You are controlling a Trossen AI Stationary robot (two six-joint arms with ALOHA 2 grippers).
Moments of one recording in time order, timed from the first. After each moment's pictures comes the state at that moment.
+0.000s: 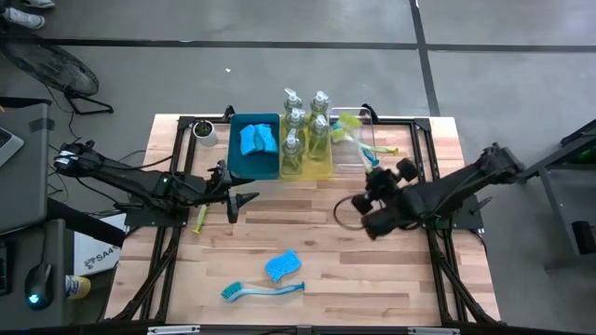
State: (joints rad) left arm -0.26 0.80 0.53 0.01 -0.53 -0.32; right arm 0.41 1.45 1.29 -1.45 1.04 1.21
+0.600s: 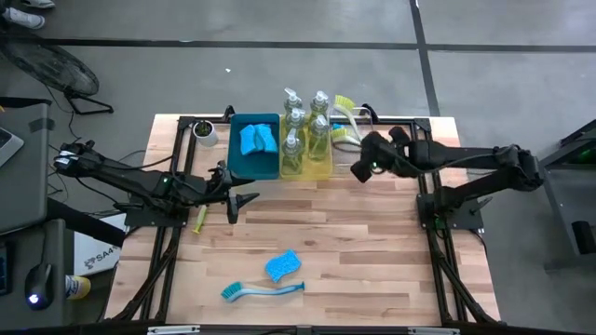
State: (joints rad) left arm -0.26 0.80 0.53 0.00 -0.52 -0.32; right arm -0.13 1.21 1.04 -0.85 0.66 0.46
